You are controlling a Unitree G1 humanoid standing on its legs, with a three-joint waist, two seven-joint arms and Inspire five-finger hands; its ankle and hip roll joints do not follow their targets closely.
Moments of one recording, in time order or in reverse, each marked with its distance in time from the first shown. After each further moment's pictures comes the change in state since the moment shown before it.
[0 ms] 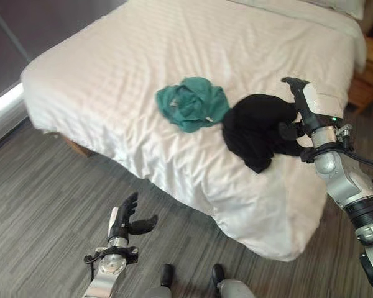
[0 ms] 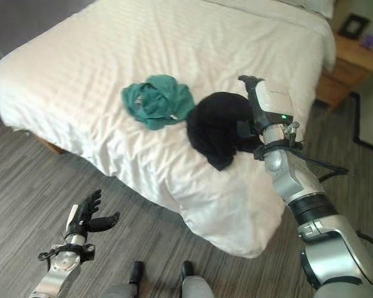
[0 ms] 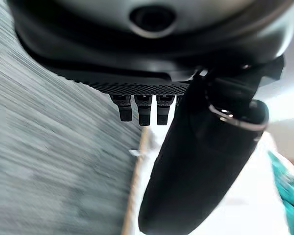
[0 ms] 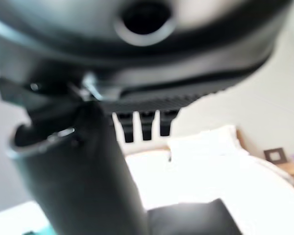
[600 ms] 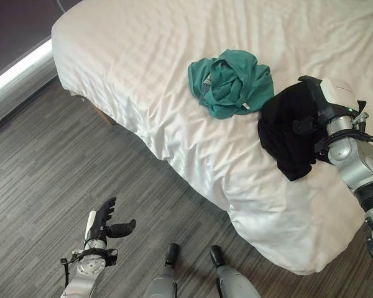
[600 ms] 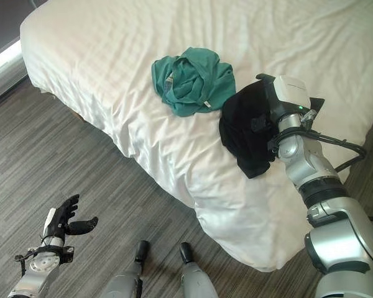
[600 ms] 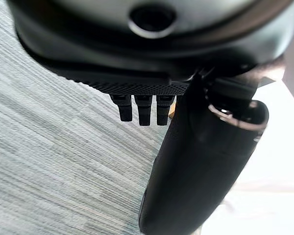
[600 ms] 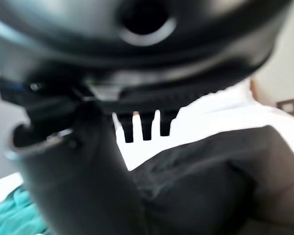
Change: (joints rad) left arm -0.118 0.050 -0.020 0.219 0.003 -0.060 -0.019; right arm -0.132 -0.032 0.069 0.319 0.136 -0.085 0.047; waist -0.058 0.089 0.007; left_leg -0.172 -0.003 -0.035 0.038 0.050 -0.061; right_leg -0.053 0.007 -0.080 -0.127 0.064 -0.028
